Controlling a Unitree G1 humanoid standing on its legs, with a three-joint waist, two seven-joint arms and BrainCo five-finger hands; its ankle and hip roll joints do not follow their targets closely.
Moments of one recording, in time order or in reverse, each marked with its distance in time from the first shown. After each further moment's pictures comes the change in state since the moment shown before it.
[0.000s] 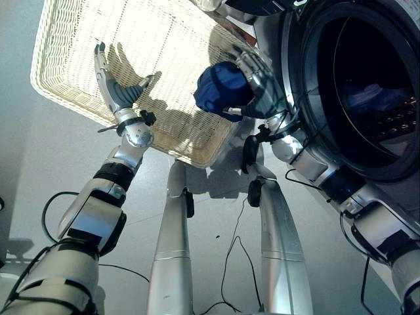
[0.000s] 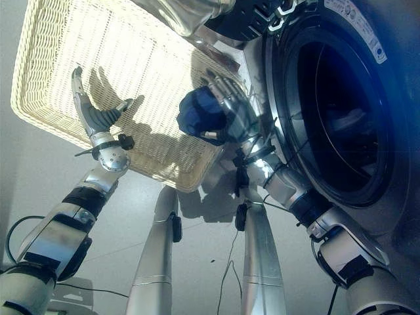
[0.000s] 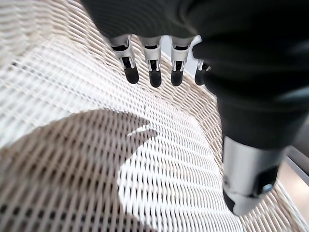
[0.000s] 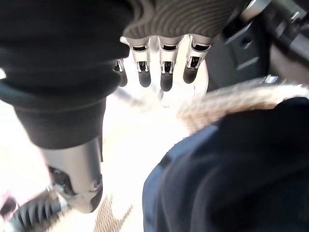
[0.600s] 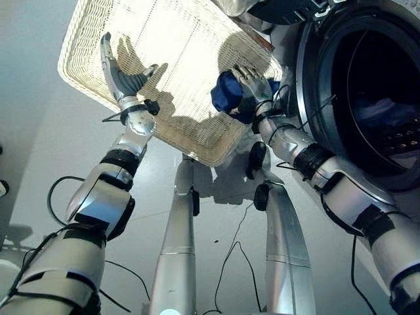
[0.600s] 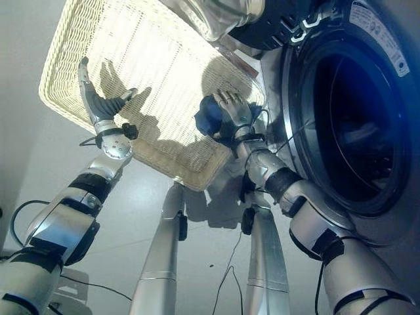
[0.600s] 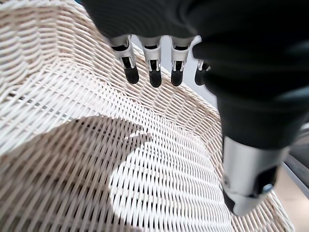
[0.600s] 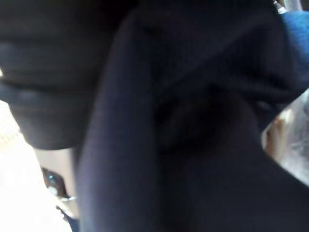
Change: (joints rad) left arm -0.120 -0.044 -0.048 0.120 -0.029 -0.029 -0.076; right arm -0.229 0.183 0.139 0.460 0.040 0.355 0.137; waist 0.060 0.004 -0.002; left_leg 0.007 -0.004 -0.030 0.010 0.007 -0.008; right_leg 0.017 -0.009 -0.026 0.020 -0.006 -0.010
